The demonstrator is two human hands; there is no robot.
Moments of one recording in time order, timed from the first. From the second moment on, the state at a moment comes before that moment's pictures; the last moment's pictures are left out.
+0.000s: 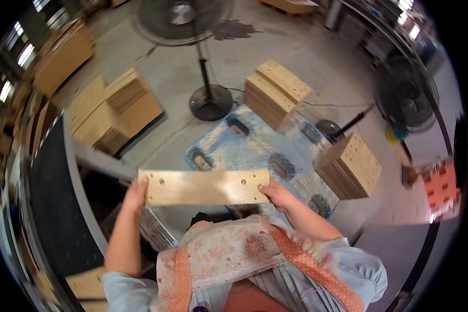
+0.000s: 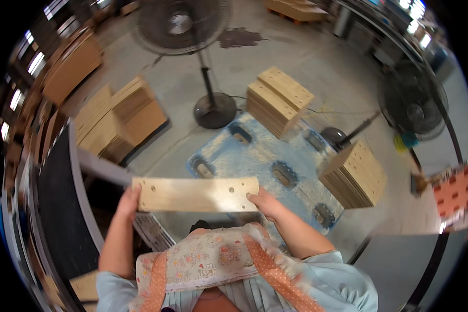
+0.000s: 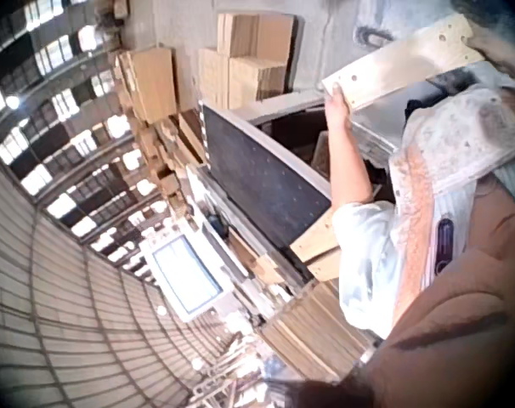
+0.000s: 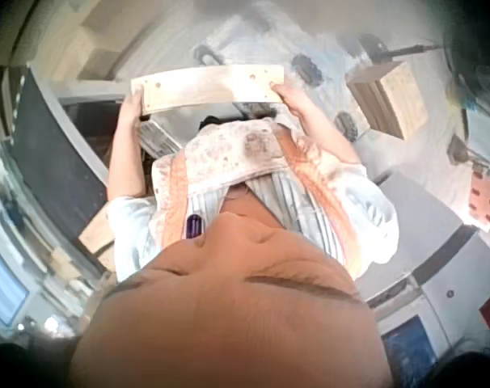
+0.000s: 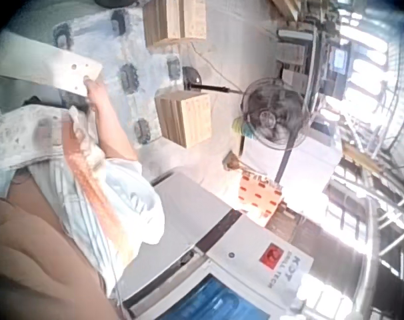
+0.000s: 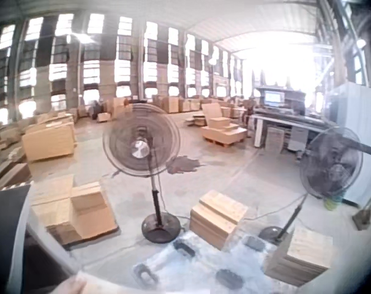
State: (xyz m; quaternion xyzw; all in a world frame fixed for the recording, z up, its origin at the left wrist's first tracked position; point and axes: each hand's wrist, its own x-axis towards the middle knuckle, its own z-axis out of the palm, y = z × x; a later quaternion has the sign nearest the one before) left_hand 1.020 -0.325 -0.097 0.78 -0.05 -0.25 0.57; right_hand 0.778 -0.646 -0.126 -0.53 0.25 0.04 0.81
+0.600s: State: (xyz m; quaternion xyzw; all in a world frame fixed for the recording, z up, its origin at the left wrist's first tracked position) left_hand 1.217 -0.561 -0.193 0.69 -0.16 -0.54 0.45; right_hand 0.835 -0.696 -0.201 -0.34 0.52 -0.25 0.74
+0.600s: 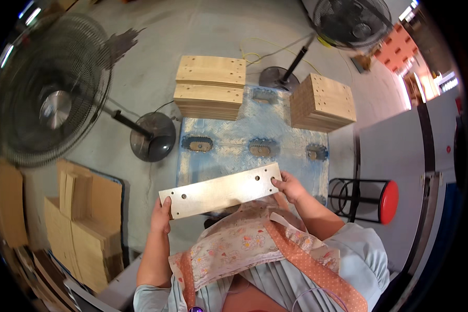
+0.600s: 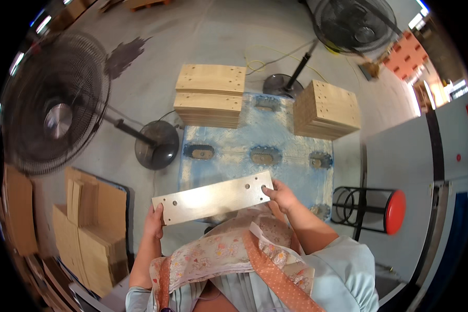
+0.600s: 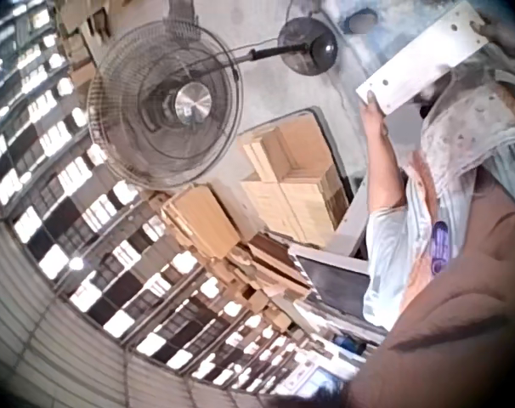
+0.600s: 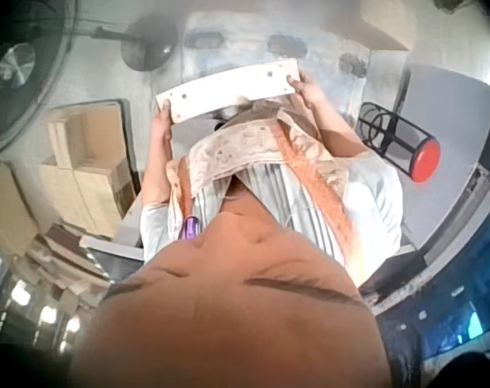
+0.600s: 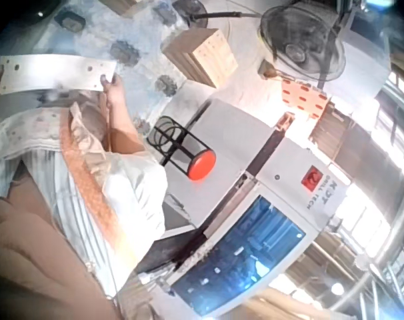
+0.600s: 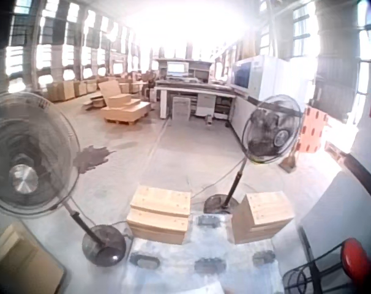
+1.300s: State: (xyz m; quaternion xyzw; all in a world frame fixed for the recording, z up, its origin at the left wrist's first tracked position) left_hand 1.326 -0.973 -0.341 0.73 -0.09 -0.53 0.42; right_hand 0.963 -0.997 -0.371 -0.25 0.59 -0.39 0.67
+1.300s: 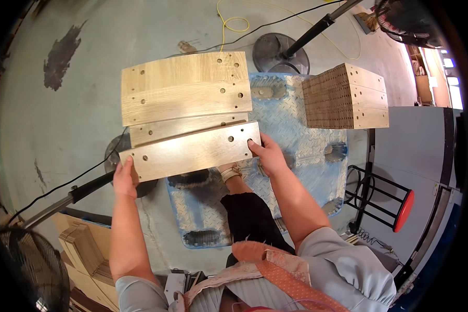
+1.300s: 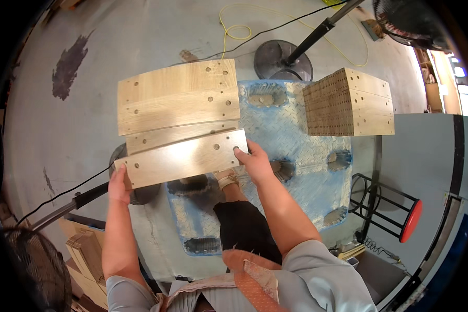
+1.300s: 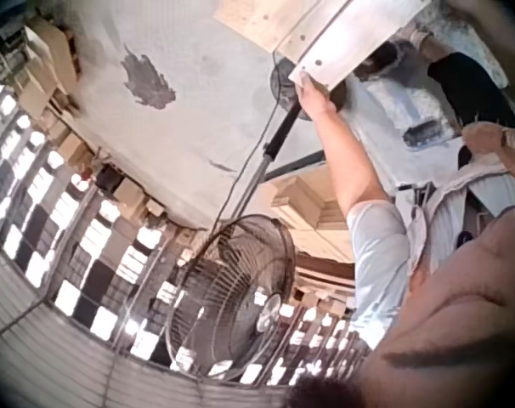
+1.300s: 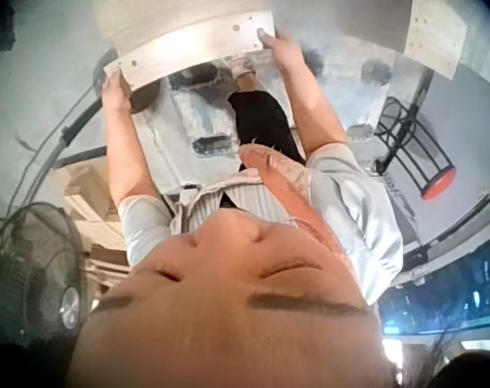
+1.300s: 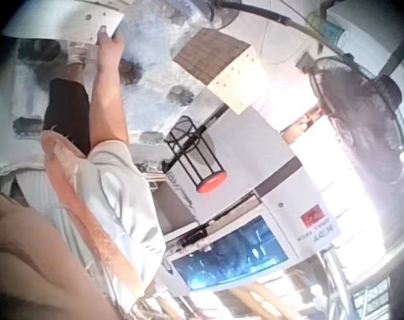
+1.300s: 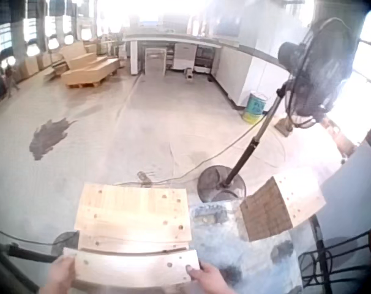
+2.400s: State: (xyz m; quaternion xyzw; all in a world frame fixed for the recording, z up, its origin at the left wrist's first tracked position) left_hand 1.338 -0.995 -0.379 0.65 0.01 -0.55 0.53; right_hand 0.955 -0.996 -0.367 -0.50 0.40 -0.06 0.76
